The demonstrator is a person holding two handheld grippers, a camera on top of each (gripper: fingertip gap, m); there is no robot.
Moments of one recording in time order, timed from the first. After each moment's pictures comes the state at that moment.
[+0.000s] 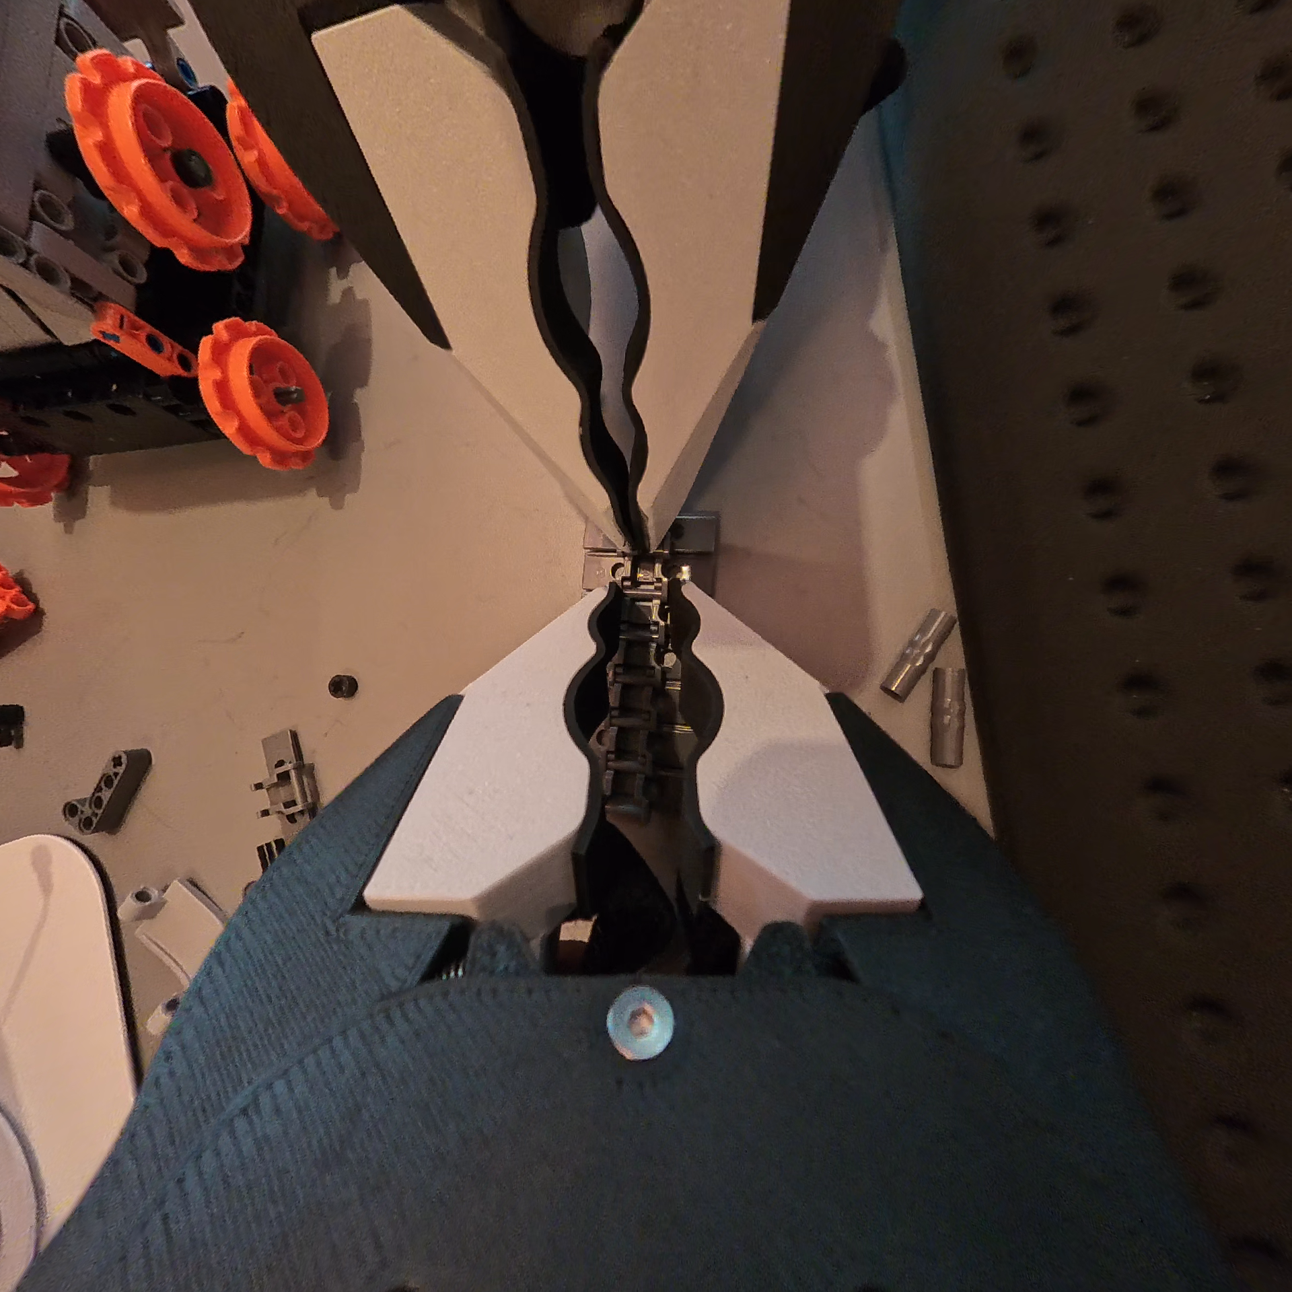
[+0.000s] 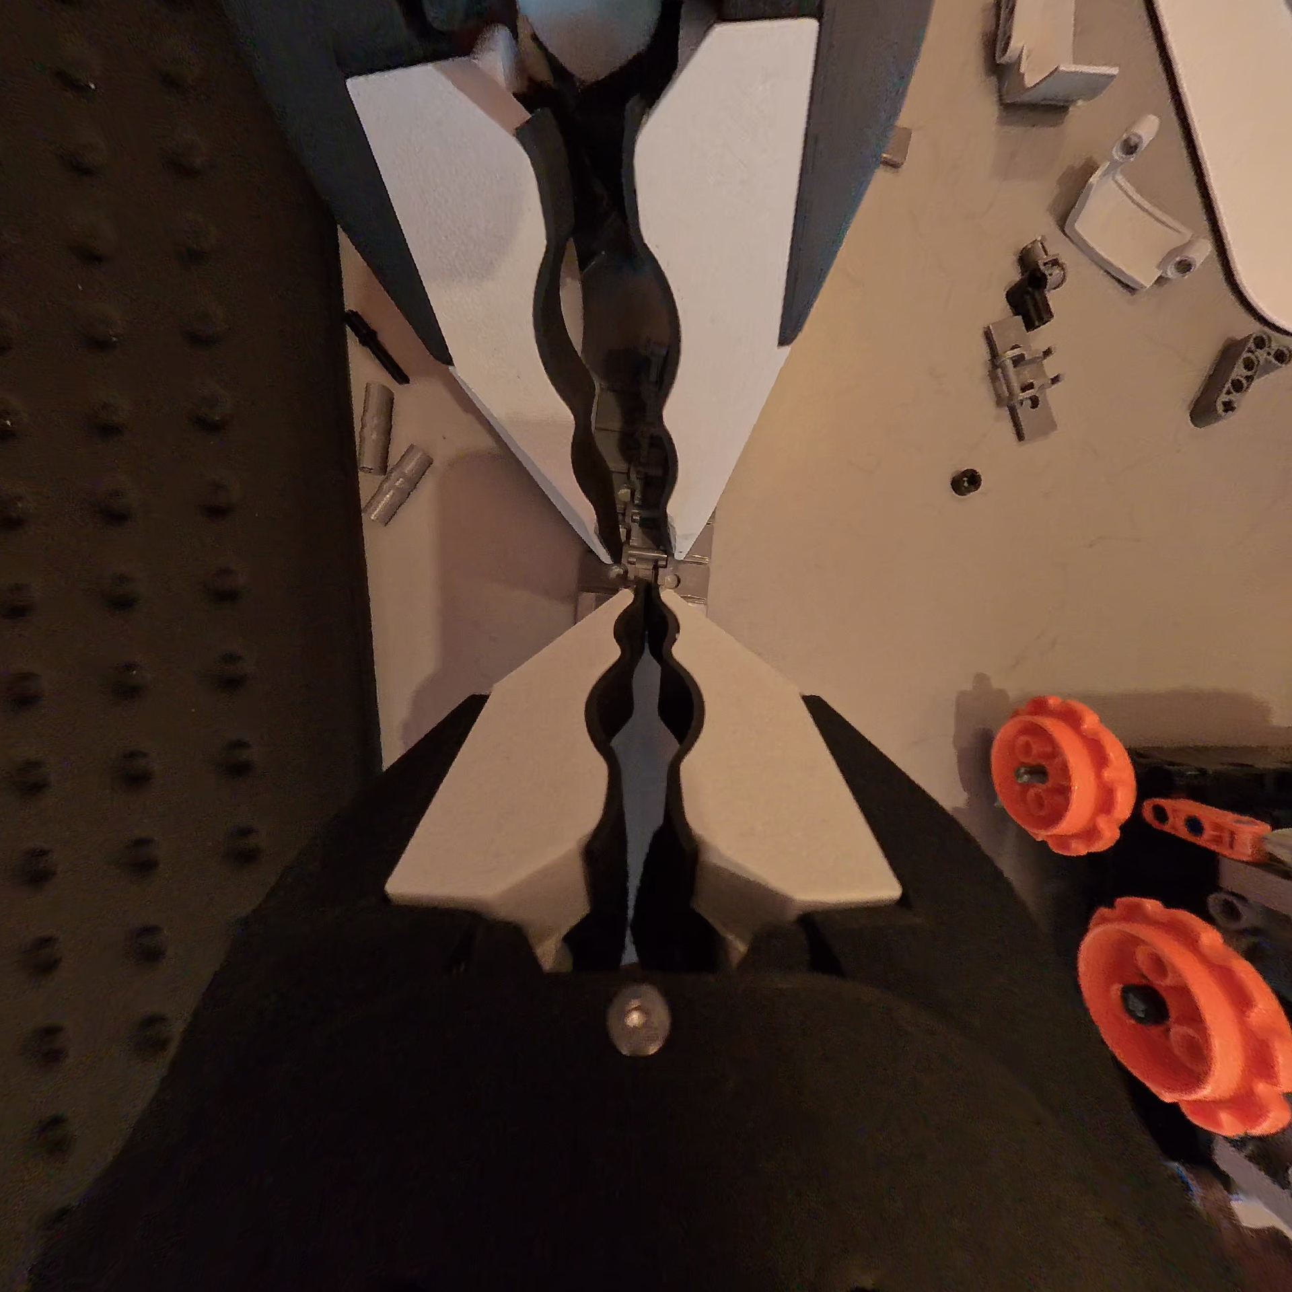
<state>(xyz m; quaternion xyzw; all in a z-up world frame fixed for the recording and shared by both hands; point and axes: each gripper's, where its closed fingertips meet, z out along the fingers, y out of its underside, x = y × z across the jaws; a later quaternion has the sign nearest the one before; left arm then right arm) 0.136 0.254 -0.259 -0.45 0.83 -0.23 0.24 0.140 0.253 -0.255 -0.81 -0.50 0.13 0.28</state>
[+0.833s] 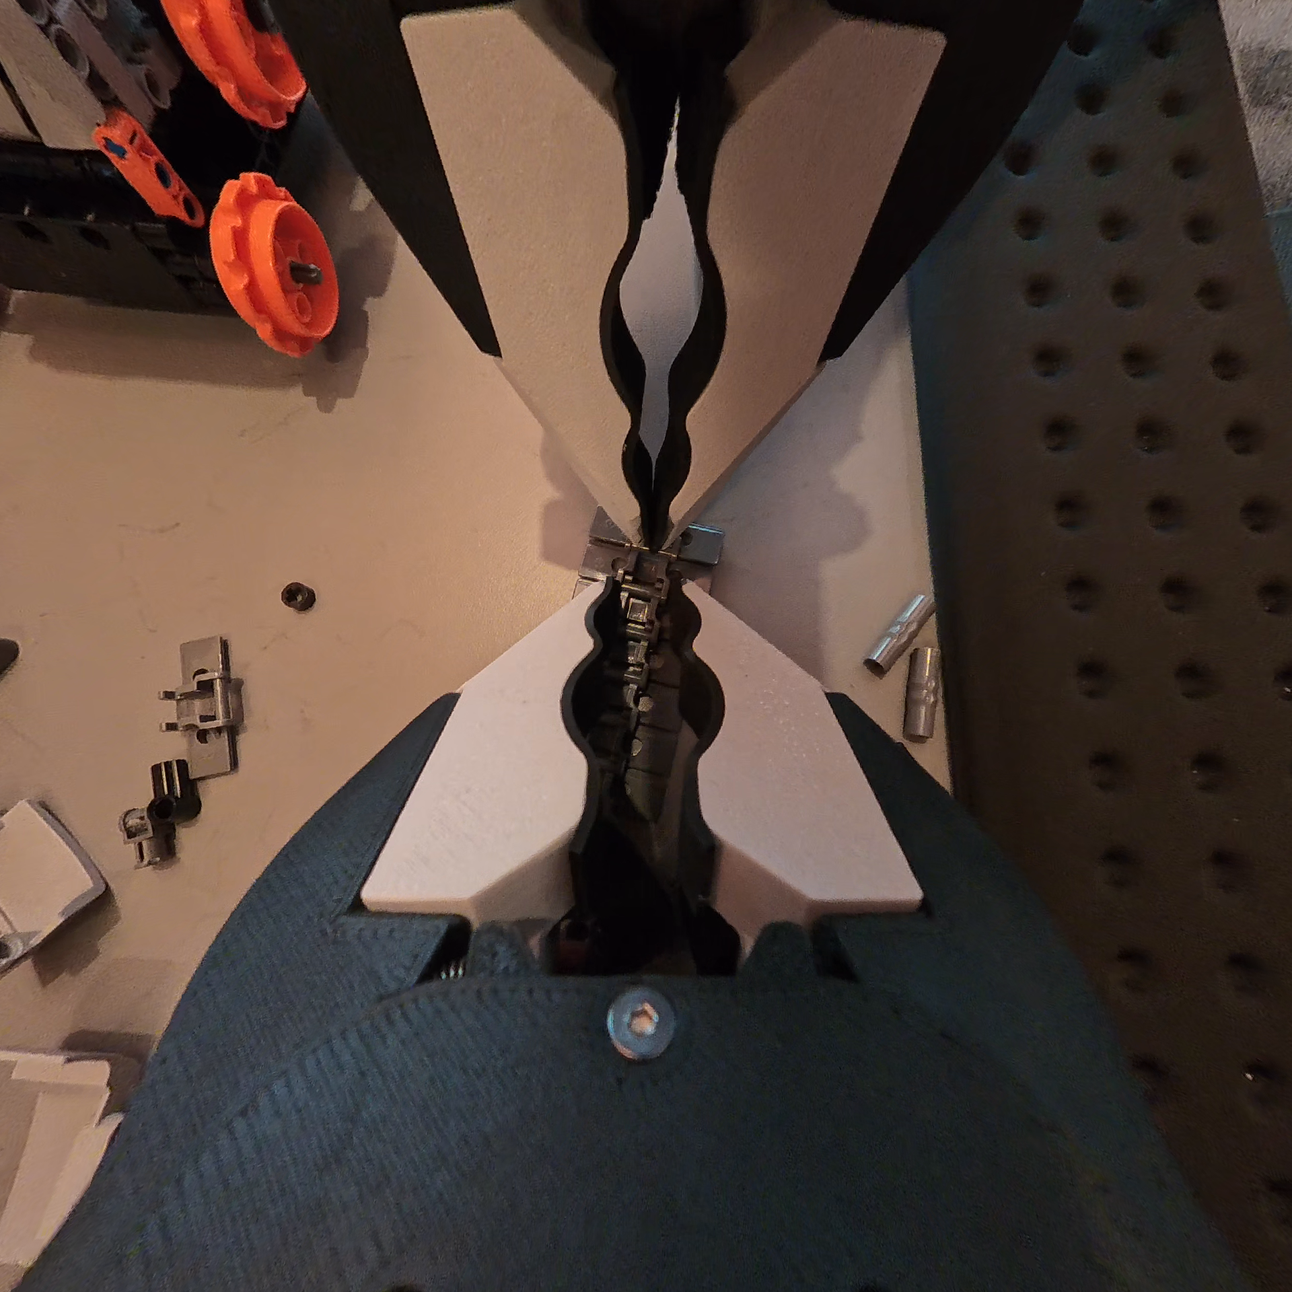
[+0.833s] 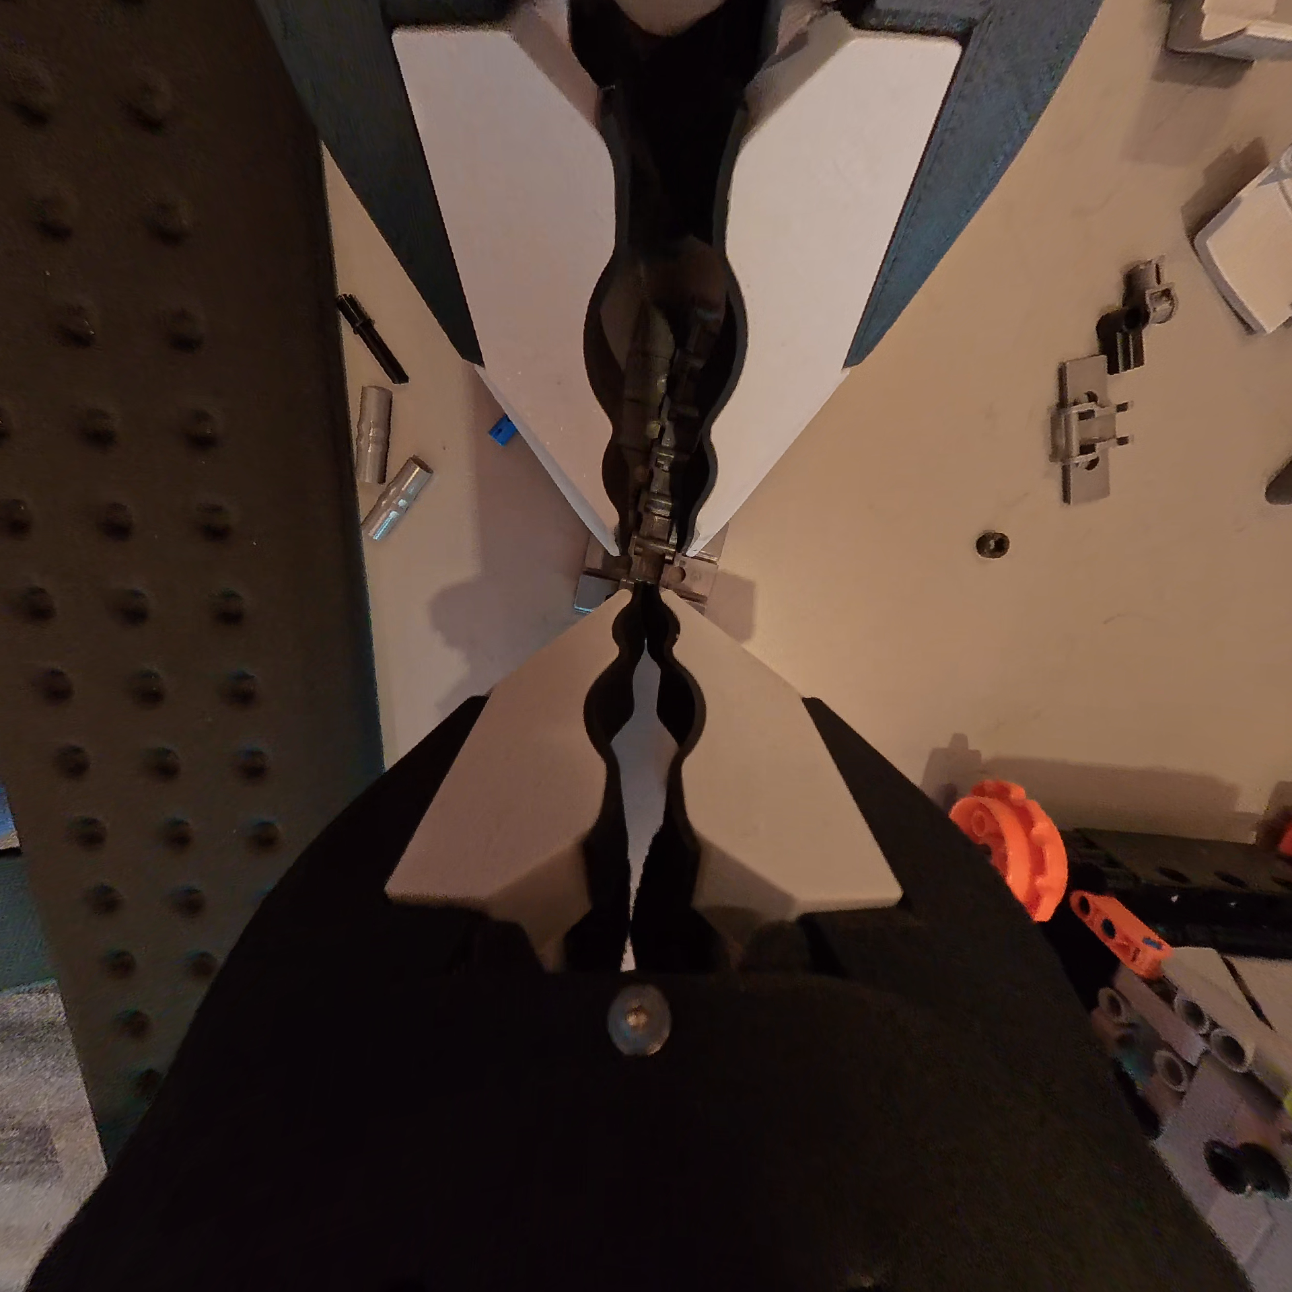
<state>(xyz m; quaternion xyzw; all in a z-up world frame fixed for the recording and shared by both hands) 0.125 0.261 -0.260 -0.52 0.77 -0.30 0.21 0.130 0.258 -0.258 -0.81 -0.55 0.09 0.16</state>
